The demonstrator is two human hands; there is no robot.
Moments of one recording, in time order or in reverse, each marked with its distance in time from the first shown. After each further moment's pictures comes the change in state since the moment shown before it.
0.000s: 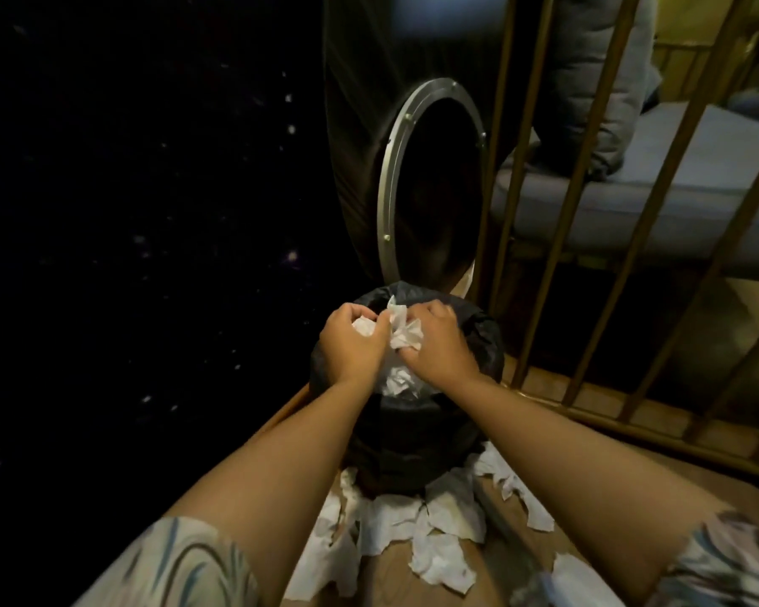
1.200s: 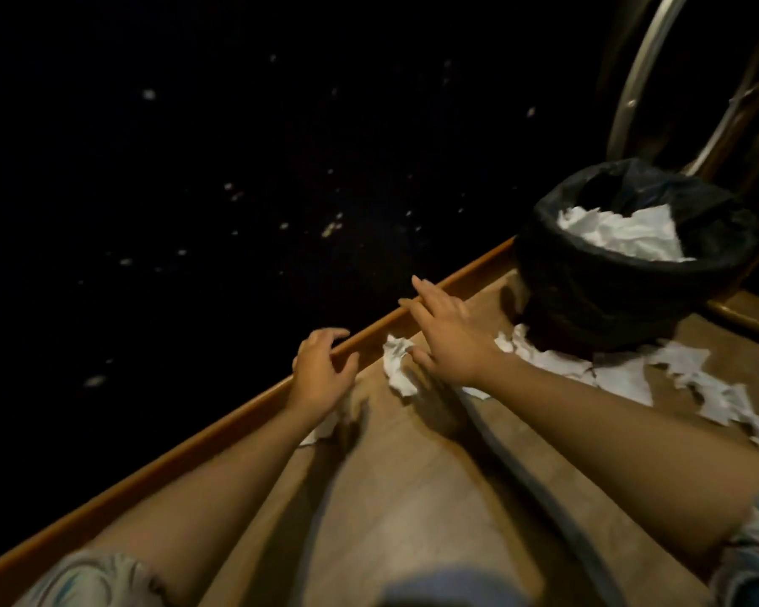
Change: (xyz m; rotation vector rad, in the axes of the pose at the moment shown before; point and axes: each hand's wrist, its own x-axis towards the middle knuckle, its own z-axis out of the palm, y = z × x) left_hand -0.160 -0.202 -0.342 0.561 -0.095 -0.102; right_hand -0.191 -0.207 0.127 -0.130 -0.461 -0.570
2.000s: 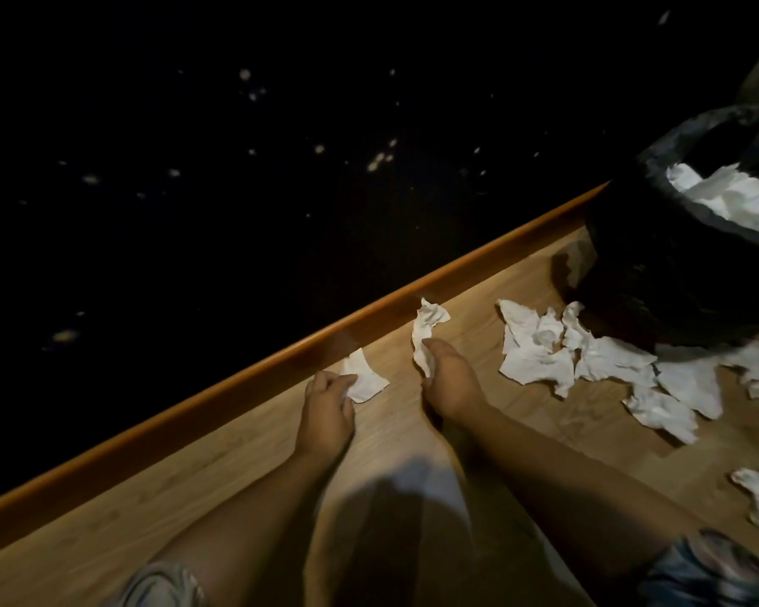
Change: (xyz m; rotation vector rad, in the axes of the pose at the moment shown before) left_hand -0.057 -0.097 0.081 0.025 -0.122 -0.252; right_hand 0.005 -0.017 0.150 0.406 -0.136 0.512
